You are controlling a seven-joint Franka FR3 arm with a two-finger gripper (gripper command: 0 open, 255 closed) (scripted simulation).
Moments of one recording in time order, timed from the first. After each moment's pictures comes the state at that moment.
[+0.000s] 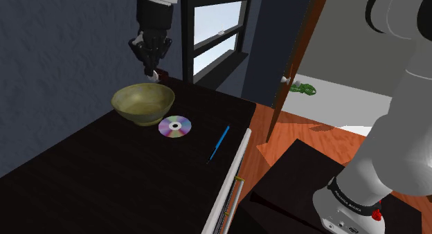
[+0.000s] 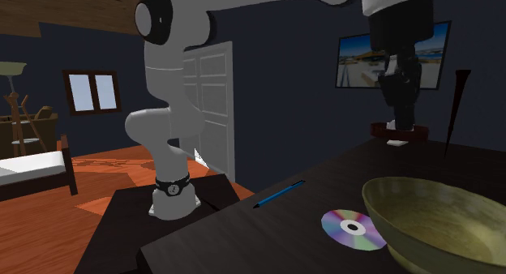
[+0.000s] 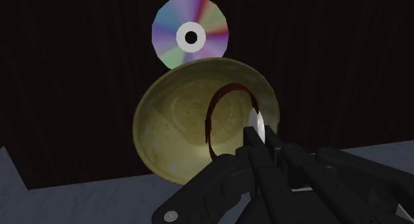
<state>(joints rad) 0.16 0.22 0.43 -1.48 -0.01 1.86 0.18</state>
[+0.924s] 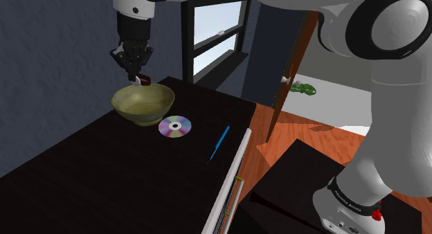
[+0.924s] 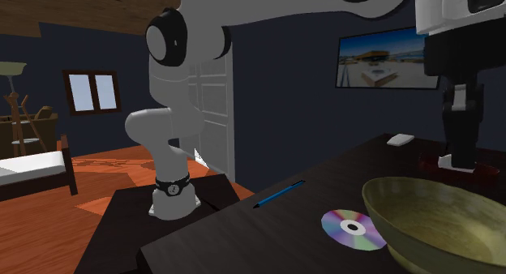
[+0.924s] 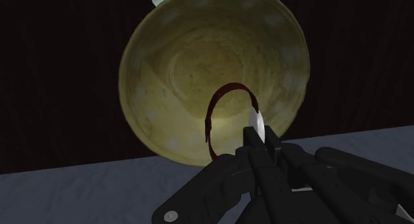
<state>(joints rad) 0.22 0.50 0.41 -1.19 -0.11 1.83 0.20</state>
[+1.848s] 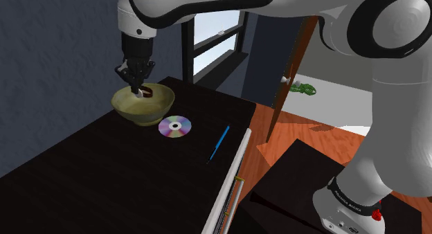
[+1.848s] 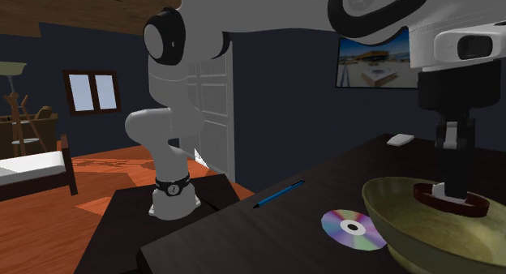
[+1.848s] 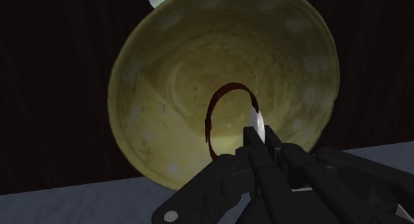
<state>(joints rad) 0.21 0.49 0.41 -1.32 -0.11 1.95 0.20</state>
